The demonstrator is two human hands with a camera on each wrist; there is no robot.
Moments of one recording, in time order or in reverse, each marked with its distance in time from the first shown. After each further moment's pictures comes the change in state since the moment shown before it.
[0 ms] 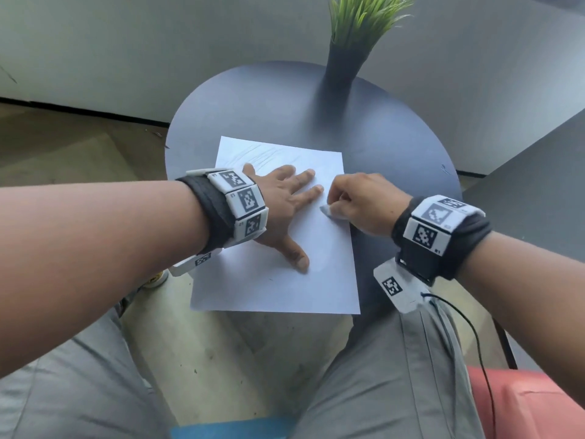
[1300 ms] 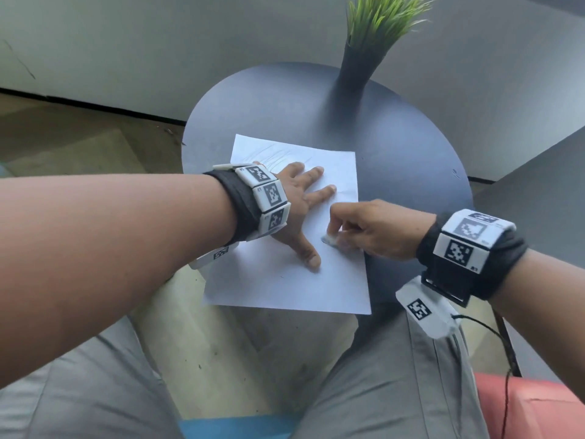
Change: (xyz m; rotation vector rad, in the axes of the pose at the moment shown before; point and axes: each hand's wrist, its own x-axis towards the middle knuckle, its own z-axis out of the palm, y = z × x) left_hand -0.008 0.008 -0.013 -0.021 -0.071 -0.075; right_hand -0.016 0.000 0.003 0.031 -0.266 -0.118
